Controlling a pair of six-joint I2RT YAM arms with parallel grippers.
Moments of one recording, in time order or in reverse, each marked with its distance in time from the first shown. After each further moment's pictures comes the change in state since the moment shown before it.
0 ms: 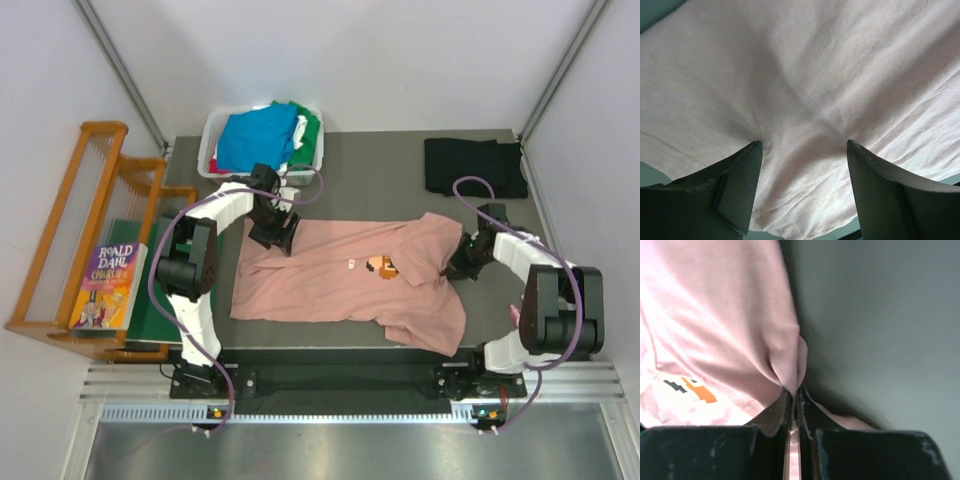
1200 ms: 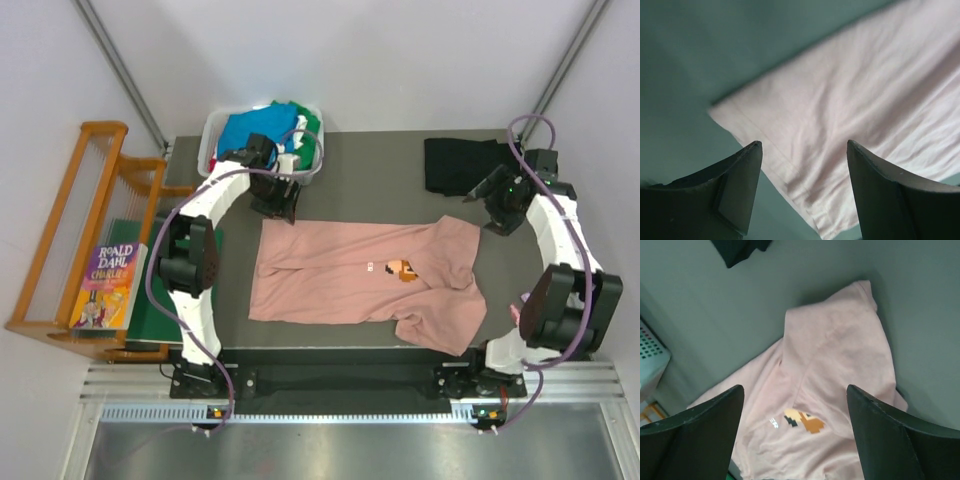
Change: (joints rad) left arm 0.011 0.021 0.225 -0.078 0.013 -0.011; right arm -0.159 -0.029 0.441 -0.163 0.029 0.061
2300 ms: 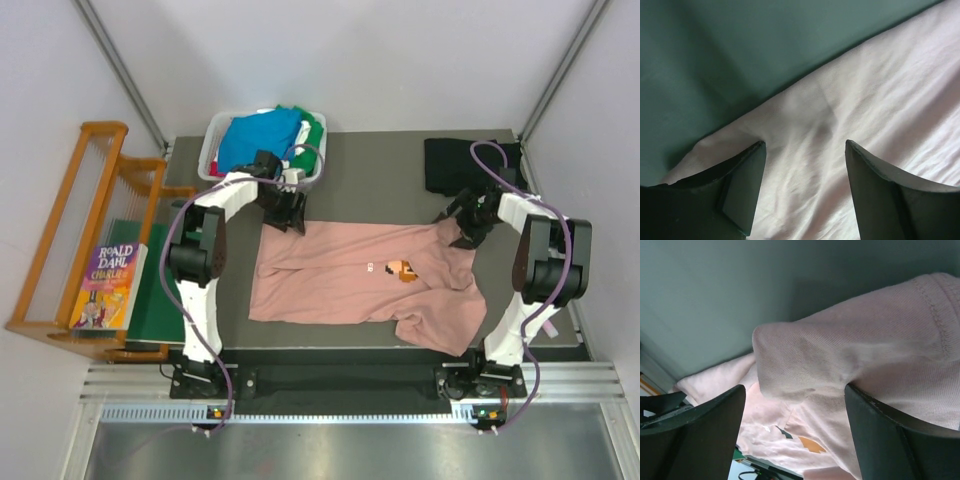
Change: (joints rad) left arm 0.004 0.159 -0.012 0.150 0.130 -0.074; right arm 0.079 0.377 -0.051 0.201 -0.179 0.031
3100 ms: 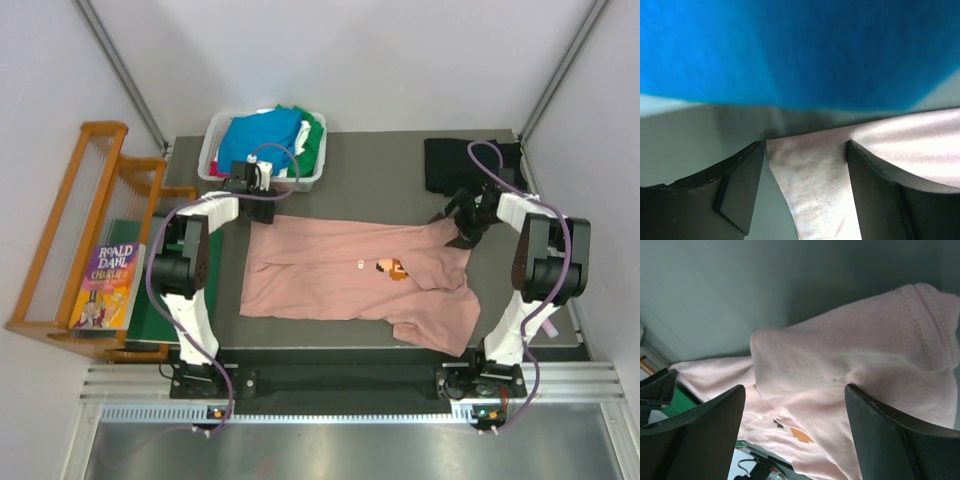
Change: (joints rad) left arm 0.104 -0.173 -0.348 0.513 -0.375 0.002; right arm -0.003 0.005 -0.008 0.016 -0.057 -0.032
